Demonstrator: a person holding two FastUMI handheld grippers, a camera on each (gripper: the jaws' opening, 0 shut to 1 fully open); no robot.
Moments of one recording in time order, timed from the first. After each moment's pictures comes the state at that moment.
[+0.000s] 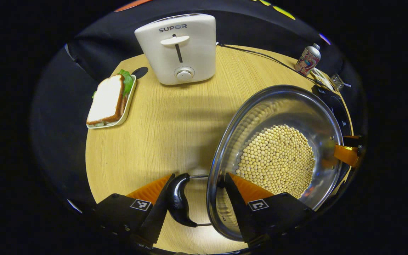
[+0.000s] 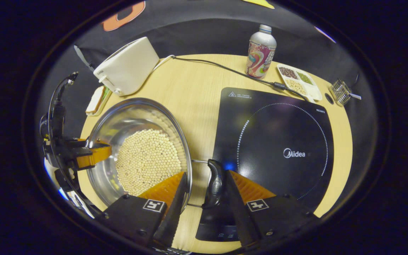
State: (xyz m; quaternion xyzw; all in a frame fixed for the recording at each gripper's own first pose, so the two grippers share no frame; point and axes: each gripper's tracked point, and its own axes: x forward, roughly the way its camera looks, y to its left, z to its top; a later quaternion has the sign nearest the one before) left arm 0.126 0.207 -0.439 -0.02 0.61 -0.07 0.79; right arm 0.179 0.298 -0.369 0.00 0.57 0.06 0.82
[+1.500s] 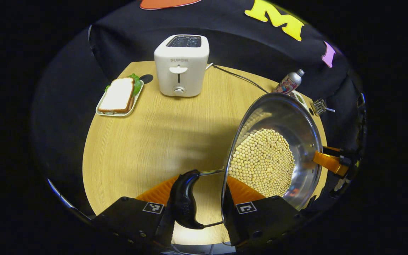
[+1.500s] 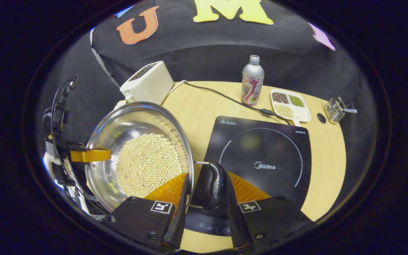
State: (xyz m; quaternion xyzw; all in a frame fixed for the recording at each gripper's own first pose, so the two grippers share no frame) left arm 0.109 0.214 -0.386 -0.12 0.57 -0.08 0.81; right arm 0.170 0.254 -0.288 0.01 0.48 0.12 0.87
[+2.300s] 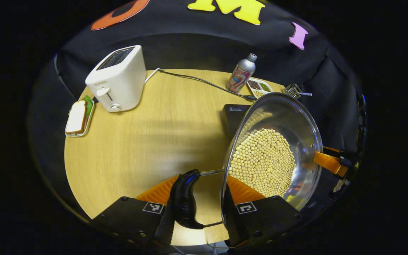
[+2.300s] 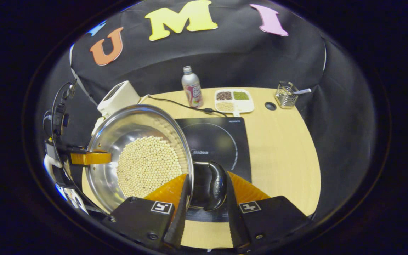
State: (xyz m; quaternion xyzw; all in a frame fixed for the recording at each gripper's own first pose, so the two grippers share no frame) left arm 0.128 0.206 -0.400 -0.09 0.56 -0.17 0.81; right arm 0.128 0.105 -0.262 0.05 0.46 0.02 0.89
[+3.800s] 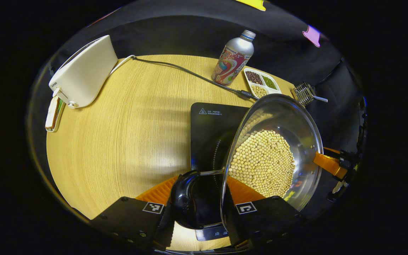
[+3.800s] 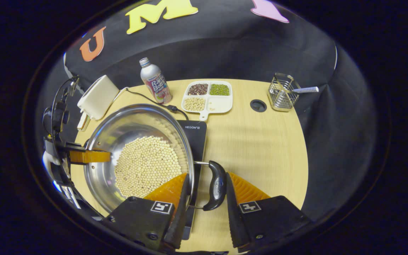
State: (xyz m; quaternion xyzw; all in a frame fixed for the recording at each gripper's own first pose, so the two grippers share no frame) left arm 0.116 0.215 -0.397 -0.12 0.61 -0.15 0.77; right arm 0.215 -0.005 -0.311 0.01 0.50 0.05 0.86
